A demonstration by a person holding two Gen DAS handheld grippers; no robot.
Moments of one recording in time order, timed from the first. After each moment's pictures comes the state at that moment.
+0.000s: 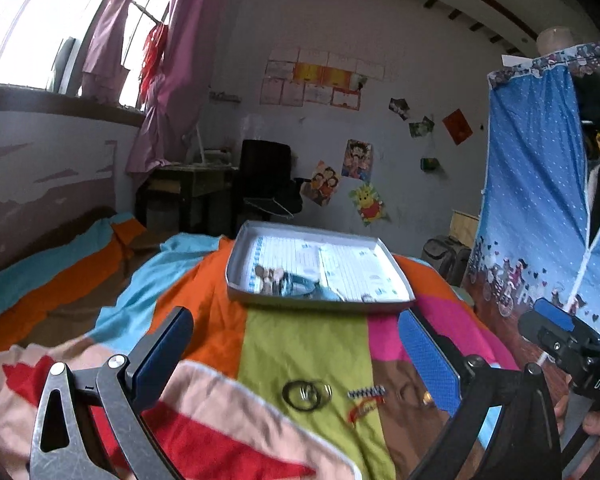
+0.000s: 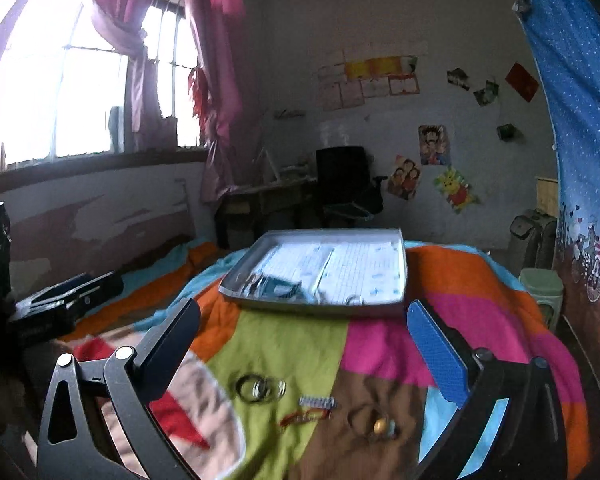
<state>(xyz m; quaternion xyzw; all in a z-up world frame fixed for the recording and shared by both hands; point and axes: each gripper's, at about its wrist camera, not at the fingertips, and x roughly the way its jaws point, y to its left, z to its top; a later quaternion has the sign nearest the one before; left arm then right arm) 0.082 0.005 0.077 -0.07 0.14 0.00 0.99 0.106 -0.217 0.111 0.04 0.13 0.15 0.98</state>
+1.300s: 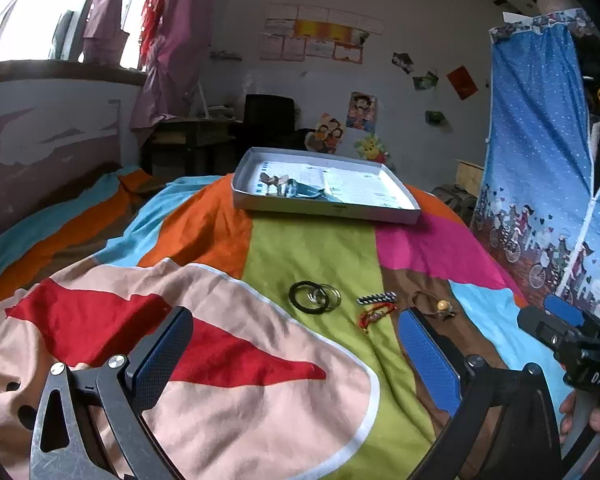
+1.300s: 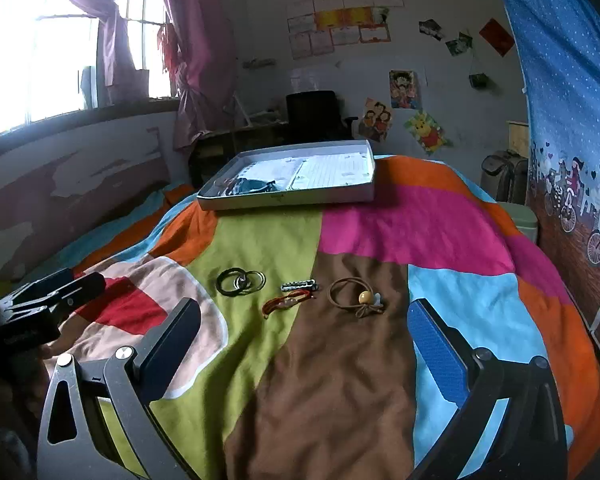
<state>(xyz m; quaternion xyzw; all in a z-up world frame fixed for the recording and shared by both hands) 0.049 -0.011 -0.004 -0.06 0.21 0.01 0.98 0.060 -0.227 0.021 0.05 0.23 0.09 0.97</state>
